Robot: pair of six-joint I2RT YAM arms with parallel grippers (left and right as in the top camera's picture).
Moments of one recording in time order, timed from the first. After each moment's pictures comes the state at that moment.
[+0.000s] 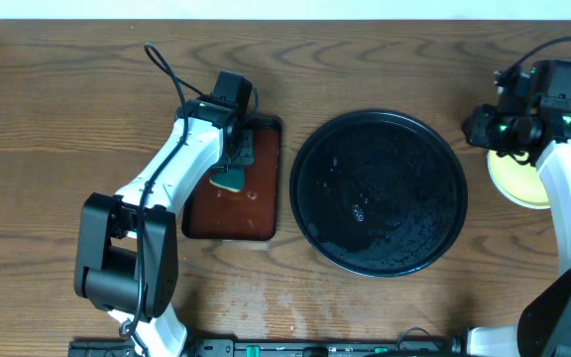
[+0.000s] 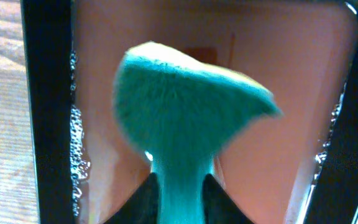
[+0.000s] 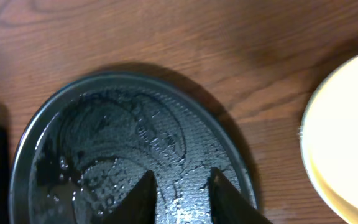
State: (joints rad) left arm -0.27 1.86 1.33 -0.83 -0.09 -0.32; right arm -0.16 1.60 1.30 -0.75 -0.27 0.11
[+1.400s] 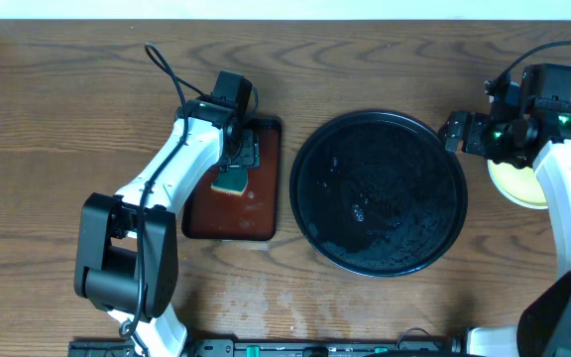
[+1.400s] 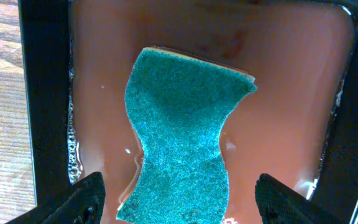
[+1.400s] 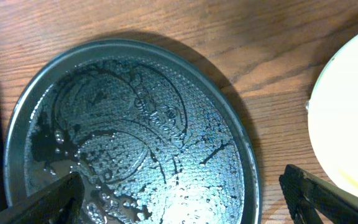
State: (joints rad) left arm -0.27 1.86 1.33 -0.83 -0.09 -0.32; right arm -0.15 1.59 1.30 -0.84 -0.26 0.08
